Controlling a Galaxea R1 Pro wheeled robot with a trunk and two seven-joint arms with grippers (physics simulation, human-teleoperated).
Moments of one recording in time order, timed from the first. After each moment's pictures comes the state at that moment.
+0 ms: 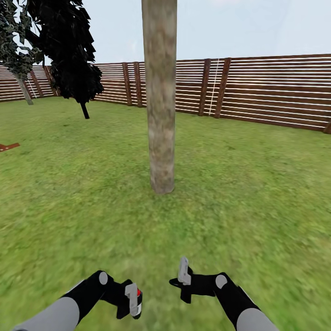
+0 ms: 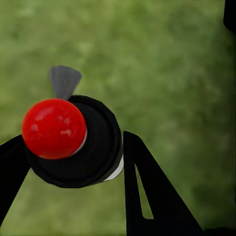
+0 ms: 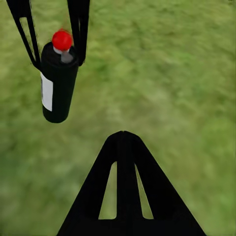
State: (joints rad) left arm -0.64 0.04 -0.31 -0.35 -0.68 -0.18 -0.90; right arm -0.56 0.11 -0.13 -0.51 0.87 -0.50 0.87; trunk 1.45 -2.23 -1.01
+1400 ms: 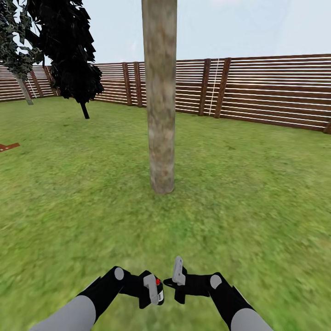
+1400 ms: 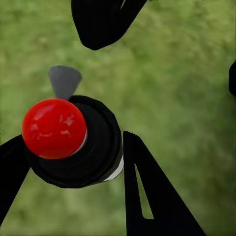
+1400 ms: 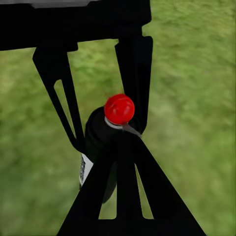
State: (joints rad) left arm -0.64 -0.06 -0.30 -0.41 -0.60 -0.18 -0.85; right arm -0.56 0.15 -0.13 -0.51 0.87 -0.50 0.87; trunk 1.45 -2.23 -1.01
